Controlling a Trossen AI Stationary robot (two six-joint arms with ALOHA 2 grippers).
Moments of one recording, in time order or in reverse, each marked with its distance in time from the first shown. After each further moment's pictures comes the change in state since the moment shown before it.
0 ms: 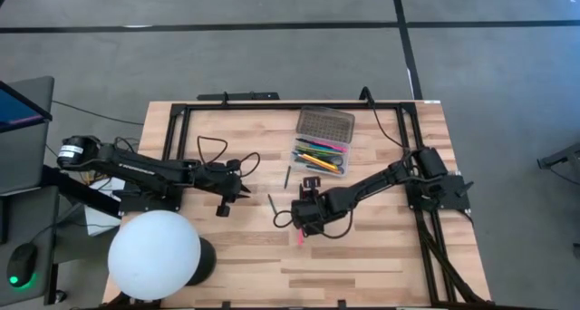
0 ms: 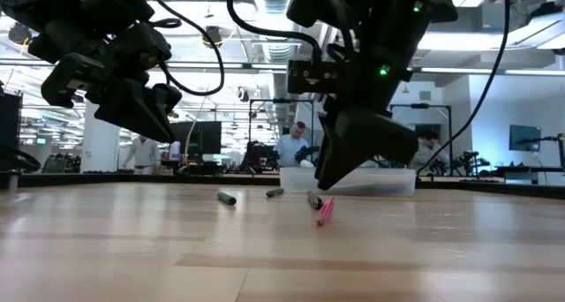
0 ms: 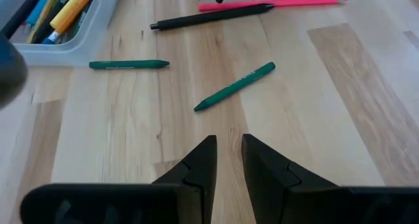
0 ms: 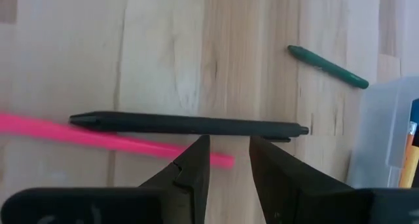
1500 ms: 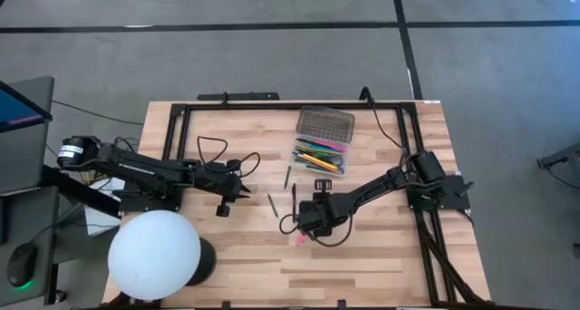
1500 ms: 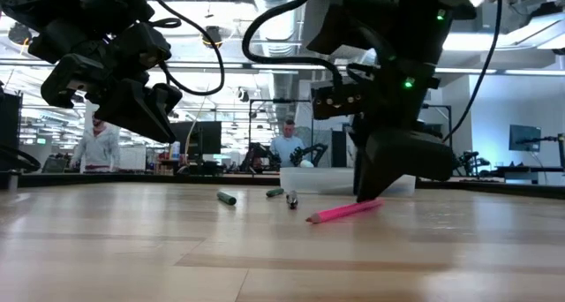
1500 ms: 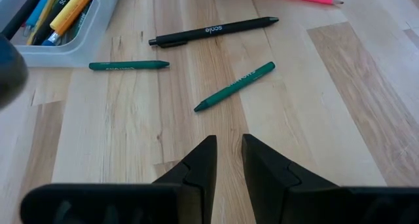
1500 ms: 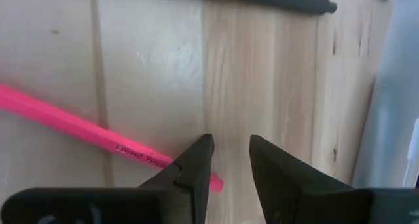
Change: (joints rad) left arm 0.000 0.001 0.000 0.001 0.000 0.007; right arm 0.051 0.037 0.001 -0.210 -0.027 0.206
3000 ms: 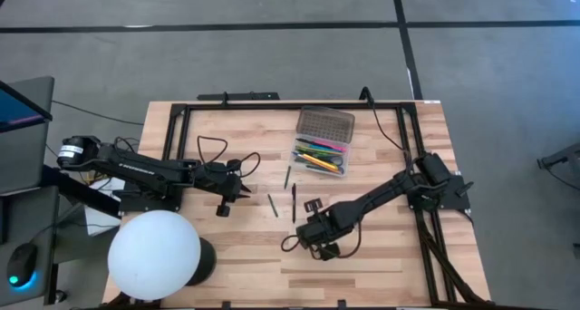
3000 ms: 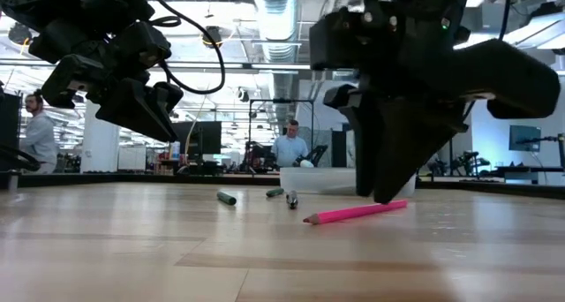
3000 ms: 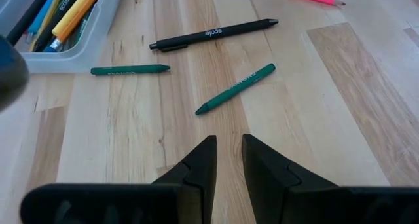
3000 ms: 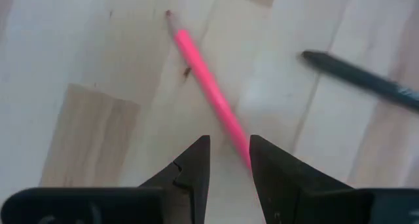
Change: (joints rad) left arm 0.000 0.001 0.000 0.009 -0.001 0.020; right arm 0.065 -0.039 0.048 0.103 -0.277 -0.250
